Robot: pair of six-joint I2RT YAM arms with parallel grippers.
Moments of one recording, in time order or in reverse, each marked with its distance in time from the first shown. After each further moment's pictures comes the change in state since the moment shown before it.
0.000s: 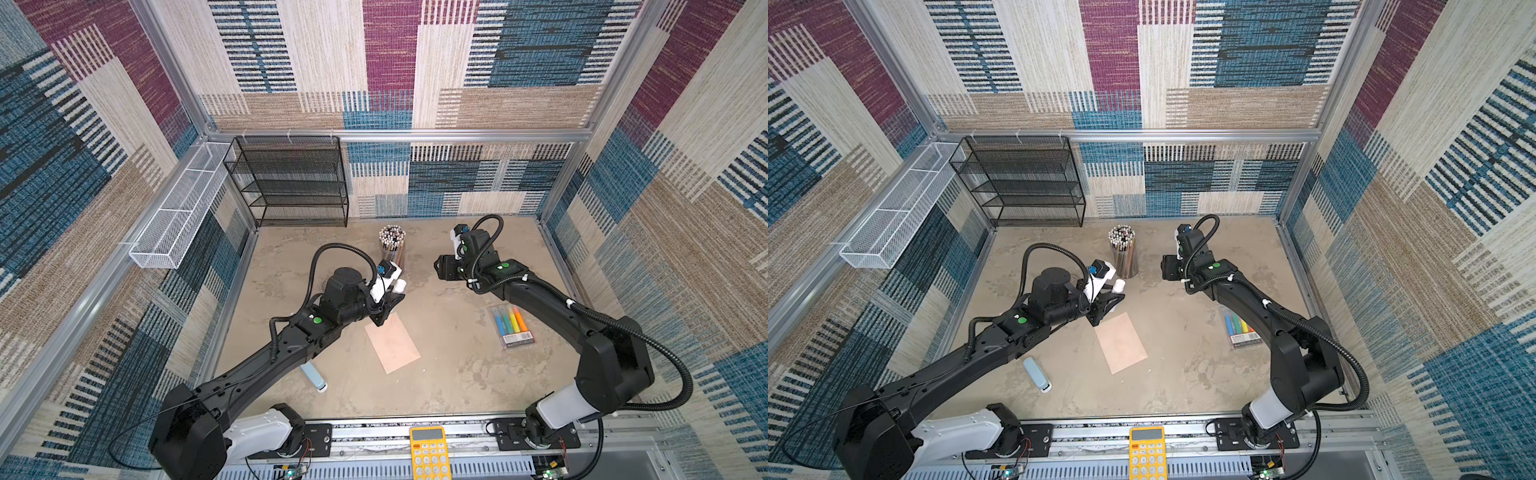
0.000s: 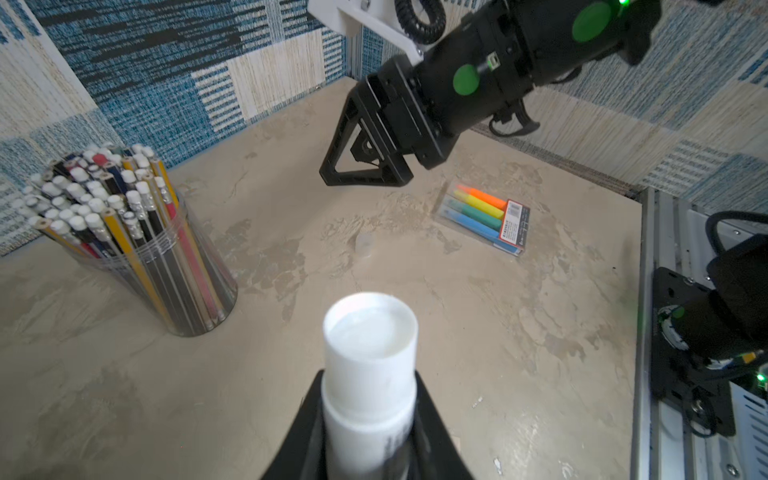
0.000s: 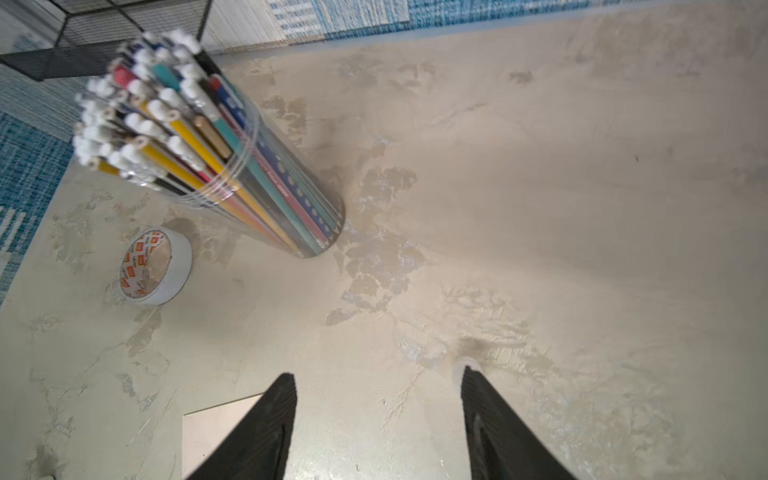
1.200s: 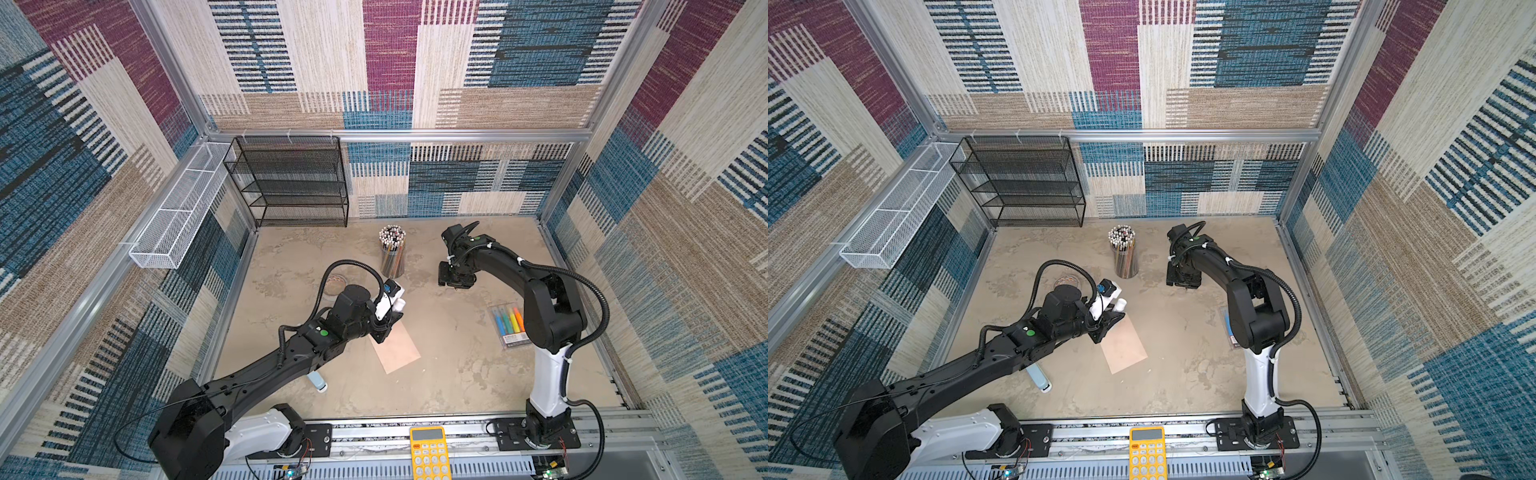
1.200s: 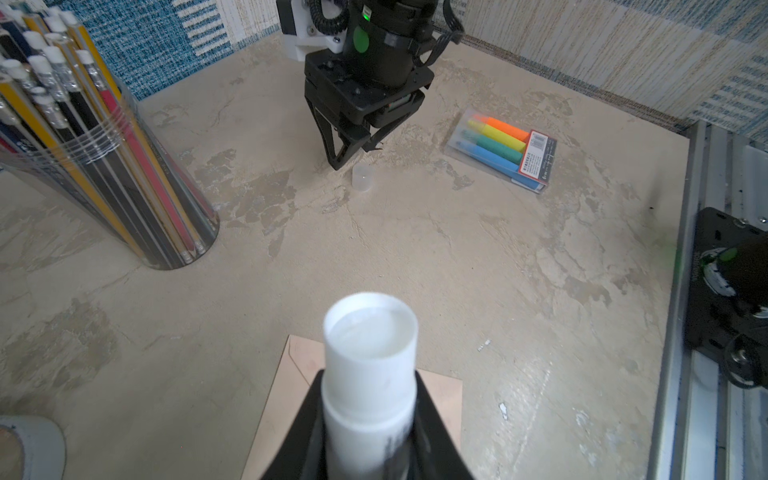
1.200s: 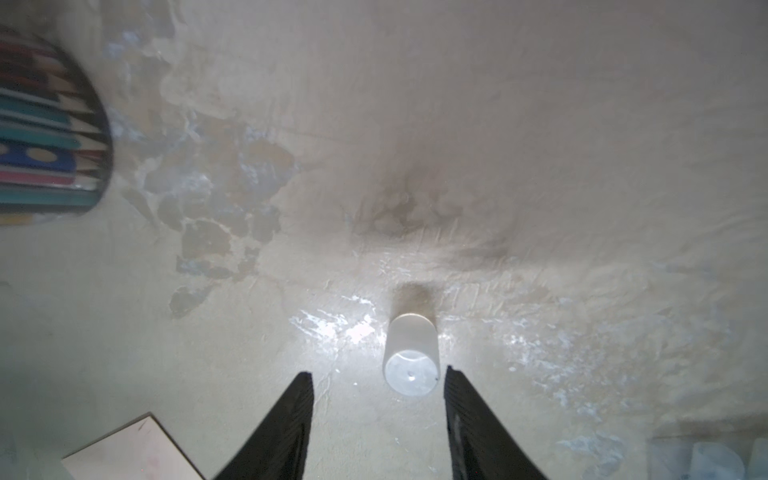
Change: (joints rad) left arm -0.062 -0.003 -0.110 0.007 -0.108 -0.007; right arm -0.047 0.447 0.386 -0.487 -0.023 0.106
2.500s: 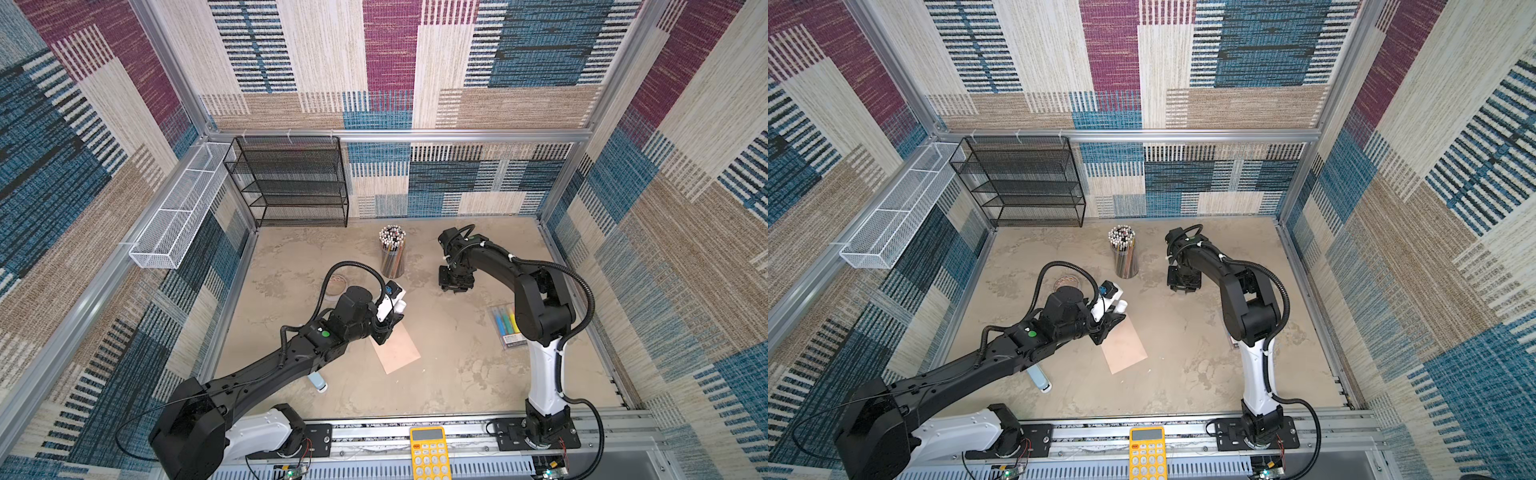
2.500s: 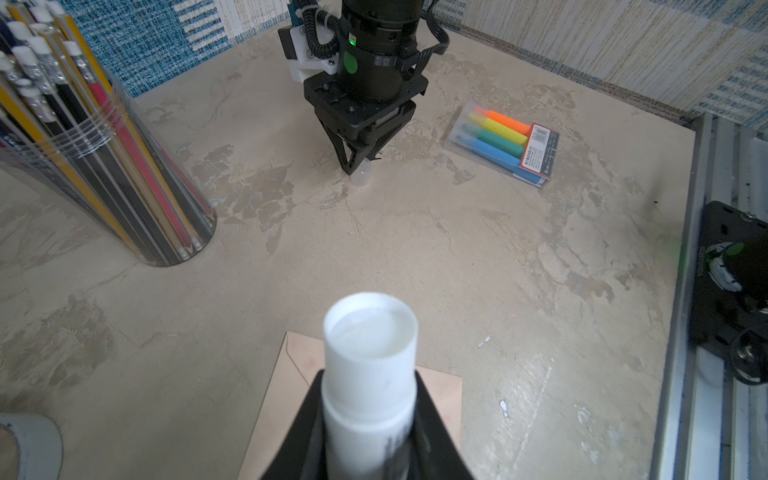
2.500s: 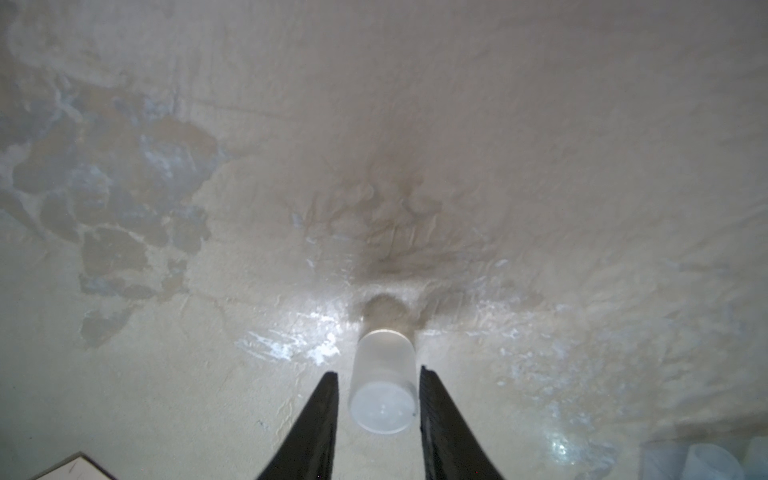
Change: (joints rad) left arm -0.013 0.006 -0.004 0.000 -0.013 0.000; right arm 0.000 0.079 0.048 -0.057 0.039 0.000
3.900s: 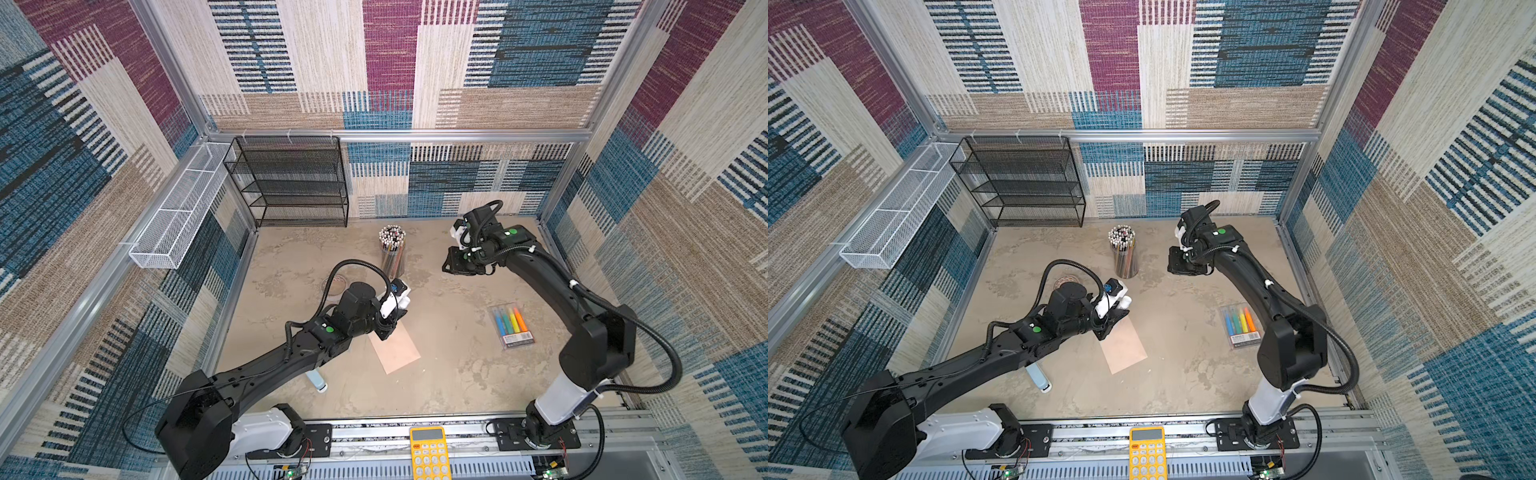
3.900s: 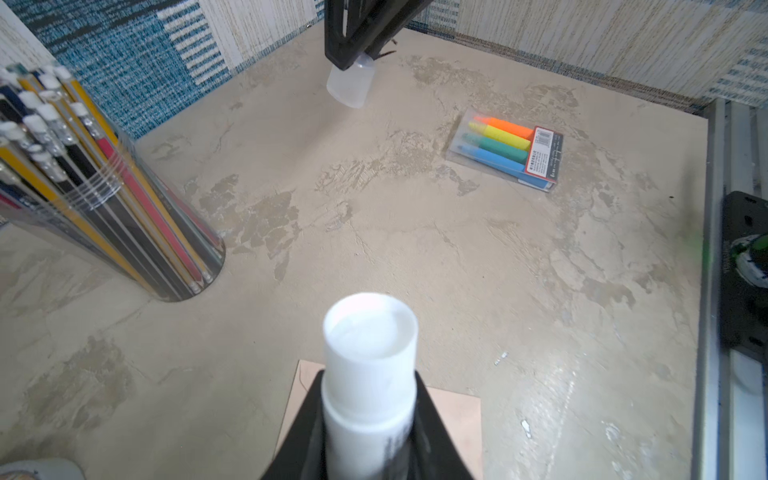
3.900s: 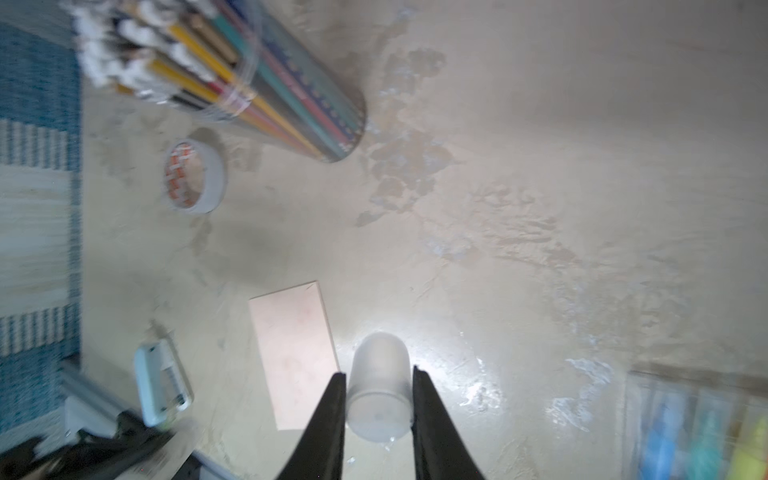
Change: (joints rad) left arm 0.000 0.067 0.045 0.050 -0.001 0.098; right arm 0.000 -0.461 -0.084 0.010 -0.323 -0.158
